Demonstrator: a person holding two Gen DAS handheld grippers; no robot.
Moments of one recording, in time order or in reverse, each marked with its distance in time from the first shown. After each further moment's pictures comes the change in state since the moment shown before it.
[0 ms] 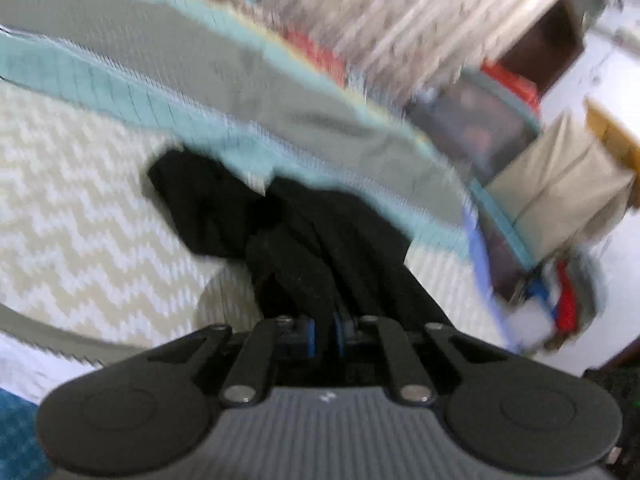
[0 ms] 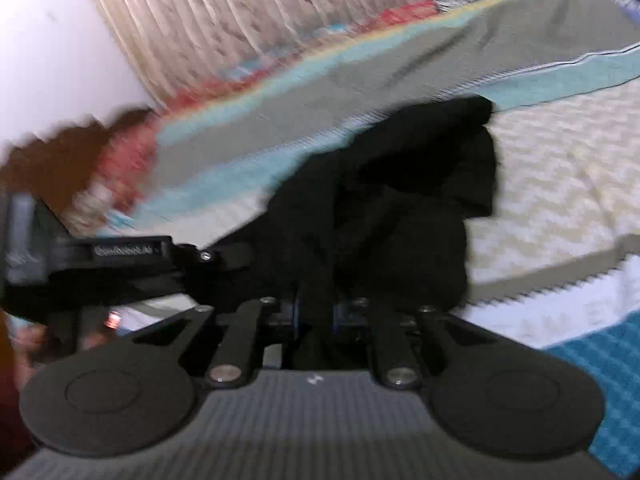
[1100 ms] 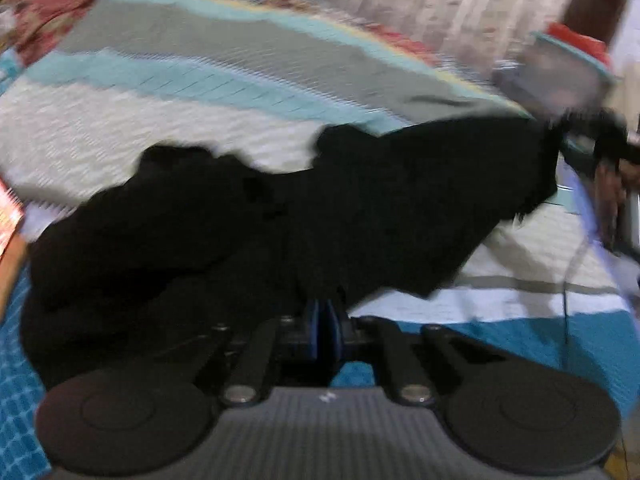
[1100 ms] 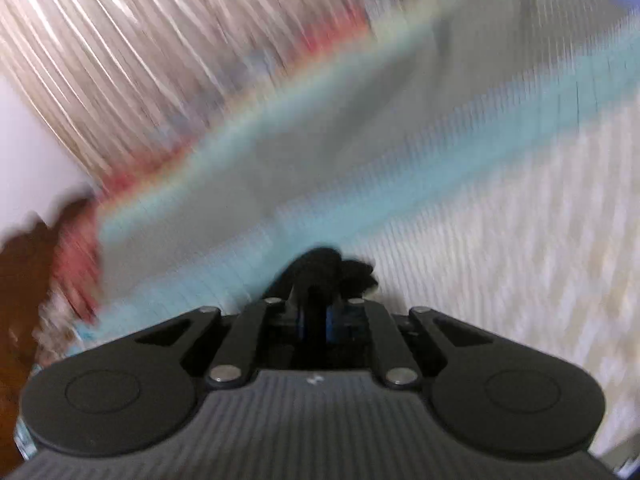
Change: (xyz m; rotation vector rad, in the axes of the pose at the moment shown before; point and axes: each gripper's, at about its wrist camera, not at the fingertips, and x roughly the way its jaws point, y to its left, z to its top) left arm -0.073 0.027 -0.046 0.151 0.045 0.339; right arm 0.041 -0.068 0.146 0.204 -0.223 -0.186
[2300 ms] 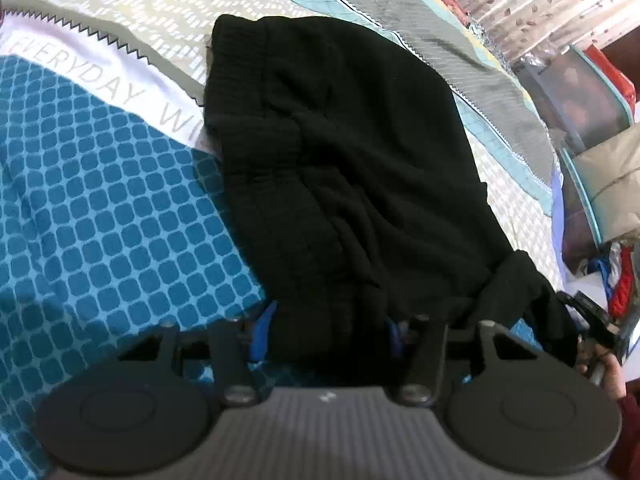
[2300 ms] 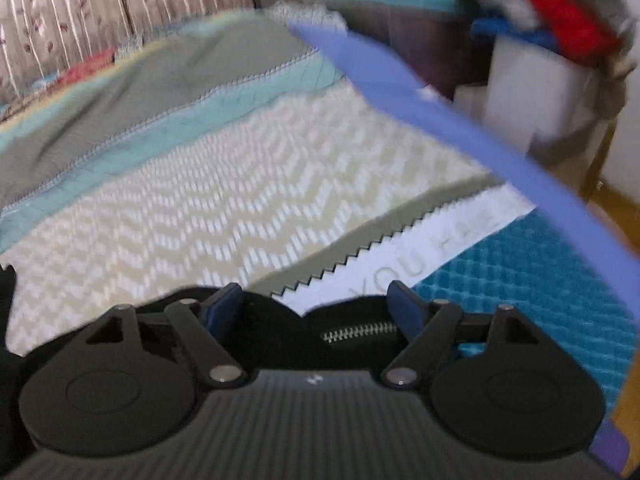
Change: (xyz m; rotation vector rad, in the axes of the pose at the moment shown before) left arm 0.037 0.002 -0.036 -0.307 0.247 -0.117; right arm -0.100 -0.175 -0.069 -0.204 0.075 -0.738
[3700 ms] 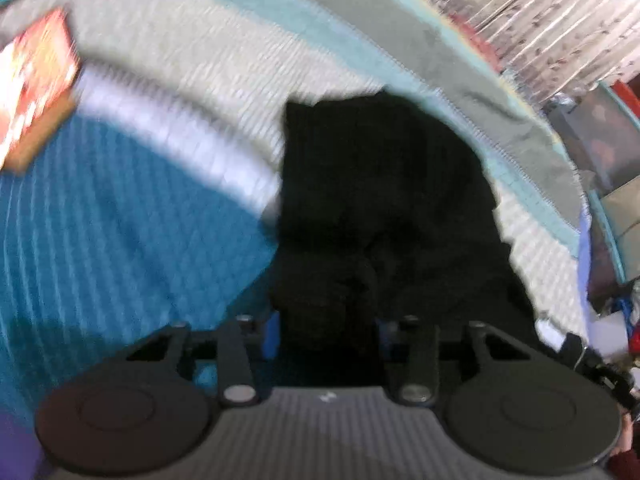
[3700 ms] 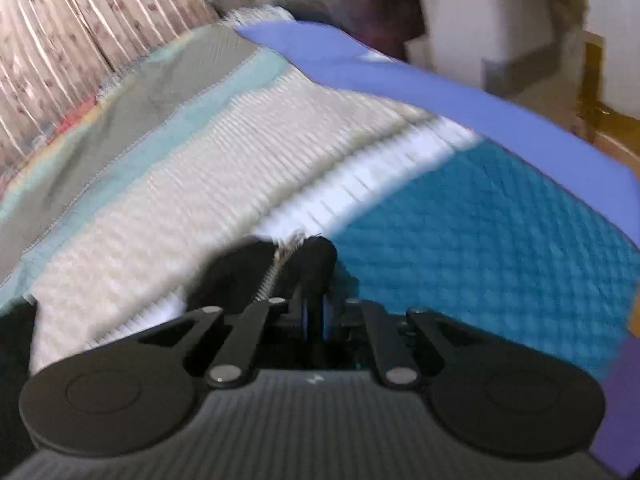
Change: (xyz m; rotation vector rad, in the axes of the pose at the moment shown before) left arm -0.064 0.012 0.025 -0.039 -0.129 0.108; right arm -0.037 -0.077 -0.027 0.346 -0.062 0.129
